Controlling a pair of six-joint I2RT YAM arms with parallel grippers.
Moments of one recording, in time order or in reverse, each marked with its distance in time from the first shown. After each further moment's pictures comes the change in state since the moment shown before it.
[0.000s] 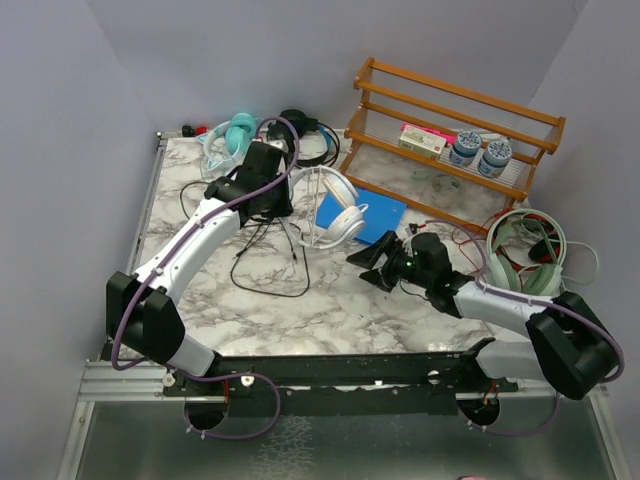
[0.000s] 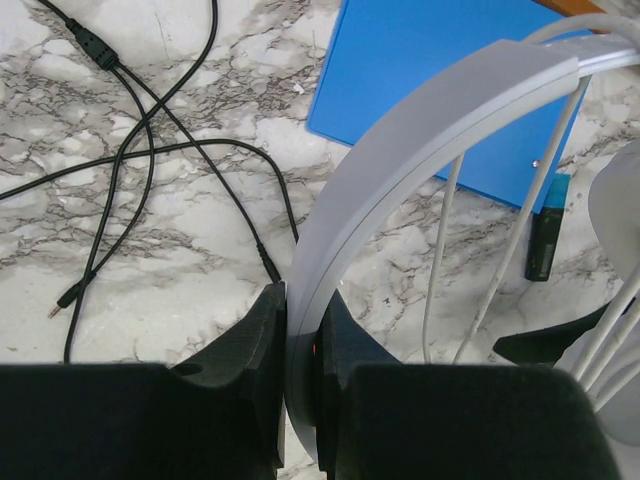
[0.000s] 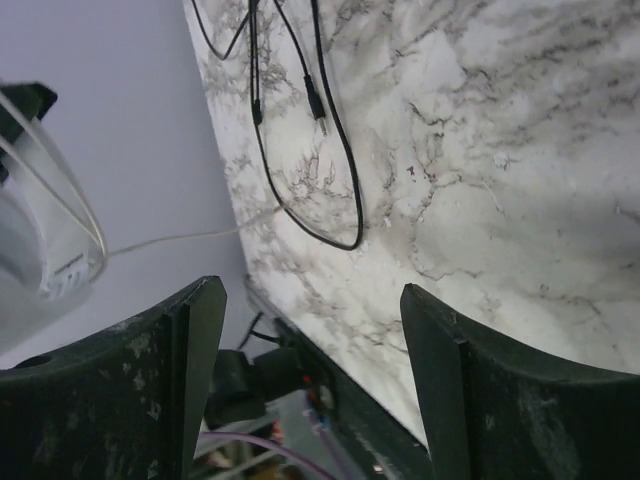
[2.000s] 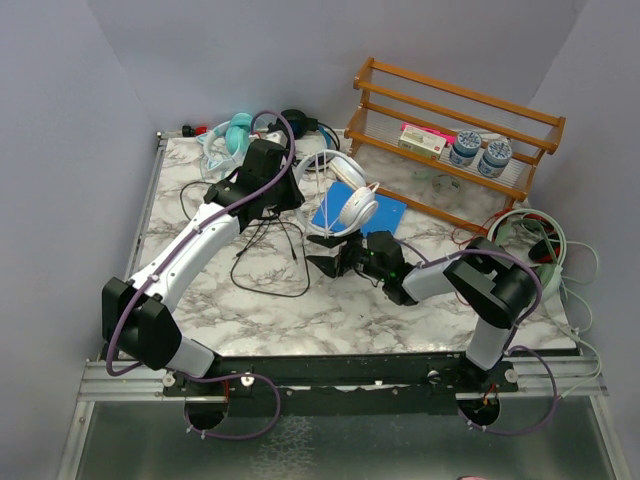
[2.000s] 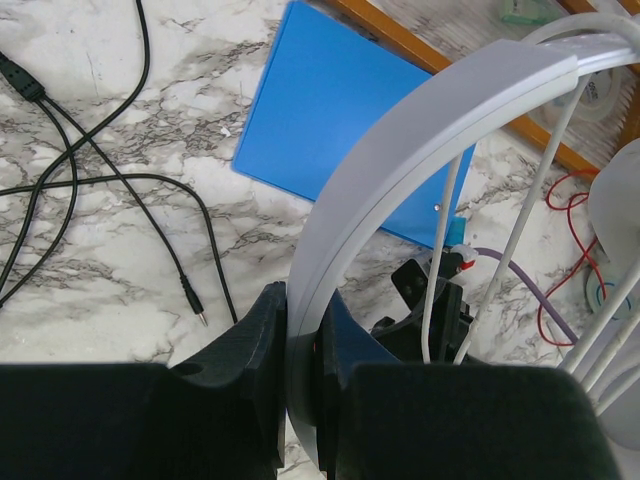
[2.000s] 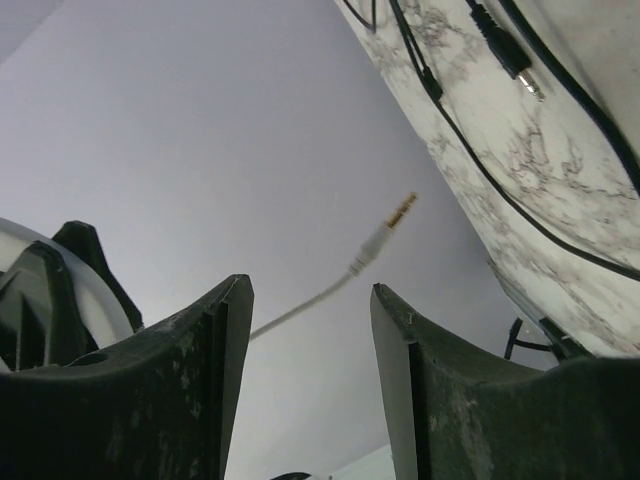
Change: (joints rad) left arm -0.031 -0.034 -0.016 0.128 0.017 -0.167; right arm 0.199 0.541 0.205 0.529 0.086 0.851
